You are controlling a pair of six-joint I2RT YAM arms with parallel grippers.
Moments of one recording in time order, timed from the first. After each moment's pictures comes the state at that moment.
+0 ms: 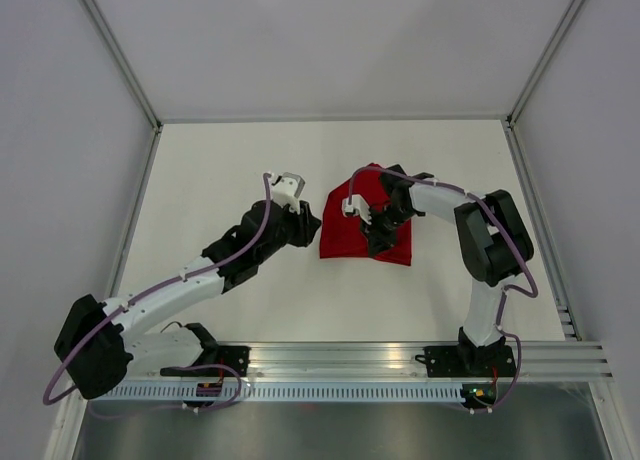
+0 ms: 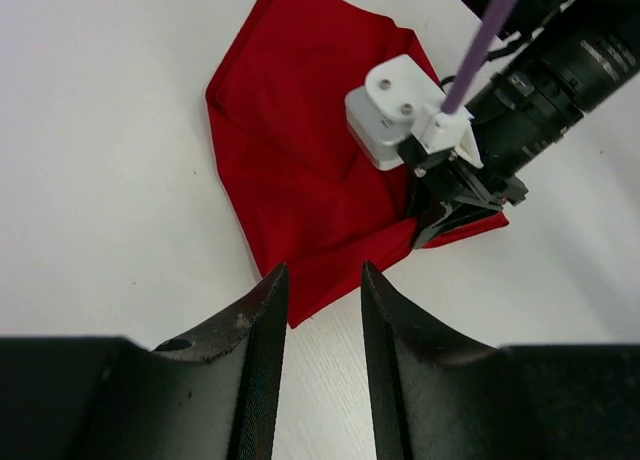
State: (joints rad) left arm -0.77 1.14 0.74 0.04 -0.15 -0.35; right arm 0.40 1.93 1.22 -0.75 -0.66 -0.93
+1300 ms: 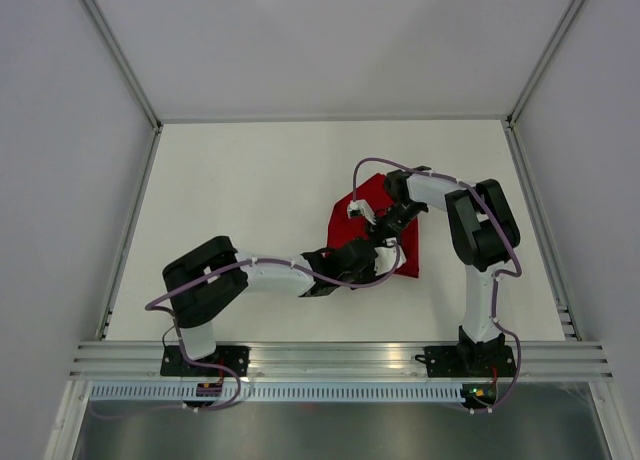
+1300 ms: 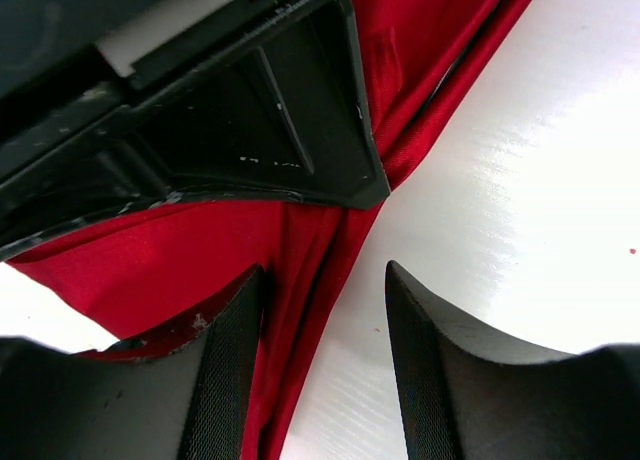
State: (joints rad) left arm -1.12 1.79 0.95 0.14 -0.20 0.29; right arm 0.35 2.08 1.35 -1.06 -0.76 -0.96
